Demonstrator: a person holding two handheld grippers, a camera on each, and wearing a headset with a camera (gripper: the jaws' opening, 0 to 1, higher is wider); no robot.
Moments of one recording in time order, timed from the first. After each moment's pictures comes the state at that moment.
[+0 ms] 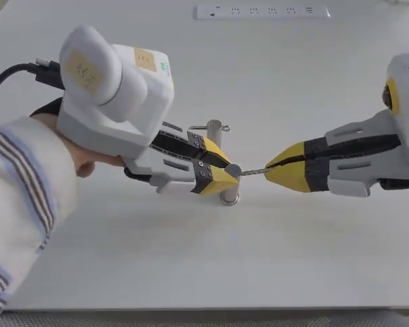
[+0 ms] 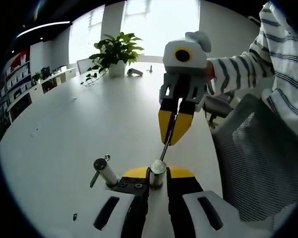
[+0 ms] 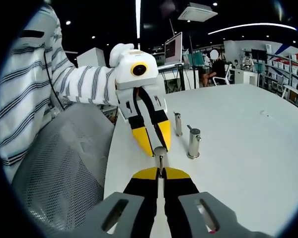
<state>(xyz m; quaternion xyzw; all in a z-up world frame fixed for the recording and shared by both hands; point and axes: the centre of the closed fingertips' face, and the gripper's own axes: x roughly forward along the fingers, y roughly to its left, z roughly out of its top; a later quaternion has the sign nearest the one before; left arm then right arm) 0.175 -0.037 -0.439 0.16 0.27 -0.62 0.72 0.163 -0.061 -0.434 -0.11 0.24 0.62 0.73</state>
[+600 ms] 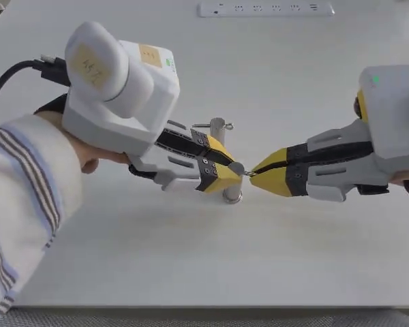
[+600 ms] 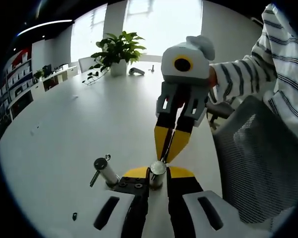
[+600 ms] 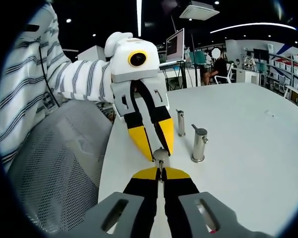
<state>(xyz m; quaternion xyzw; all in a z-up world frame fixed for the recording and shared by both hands) 0.171 -0.037 -0.439 0.16 0.27 -0.61 0.73 0.168 -0.040 -0.448 -0.12 0.25 0.63 0.73</state>
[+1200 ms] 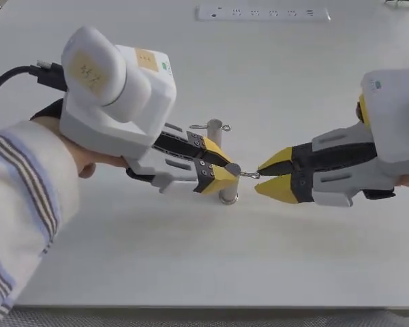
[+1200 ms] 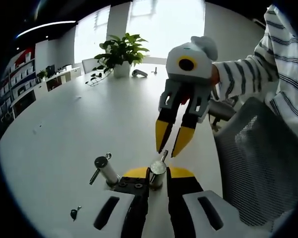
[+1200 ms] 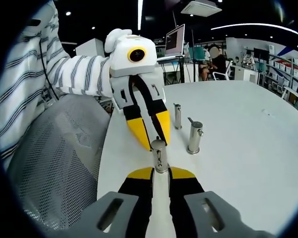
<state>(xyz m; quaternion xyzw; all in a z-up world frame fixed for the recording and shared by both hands) 0.168 -0.037 -0.438 0.15 0.27 -0.60 0.74 0.163 -0.055 -0.446 -0.14 0.26 0.61 0.73</state>
